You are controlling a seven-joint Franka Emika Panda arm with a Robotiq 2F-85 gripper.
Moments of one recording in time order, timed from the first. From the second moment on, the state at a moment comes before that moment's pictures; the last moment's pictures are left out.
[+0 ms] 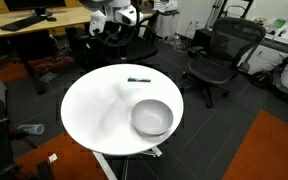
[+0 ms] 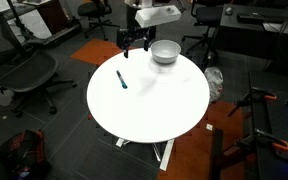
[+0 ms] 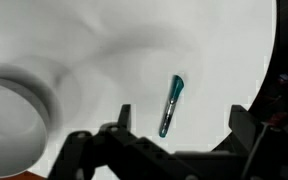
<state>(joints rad) 0.03 0.49 -0.03 -1.75 0.12 2.36 0.43</state>
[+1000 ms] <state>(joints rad) 0.06 0.94 -0.08 -1.28 0.12 2.36 0.55</state>
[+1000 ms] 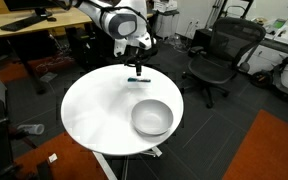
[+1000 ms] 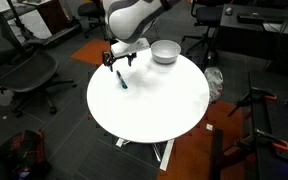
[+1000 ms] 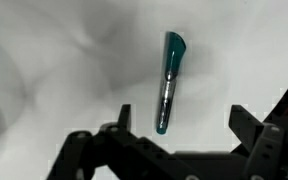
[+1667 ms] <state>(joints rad) 0.07 1.07 -0.10 -1.14 0.12 2.32 0.60</state>
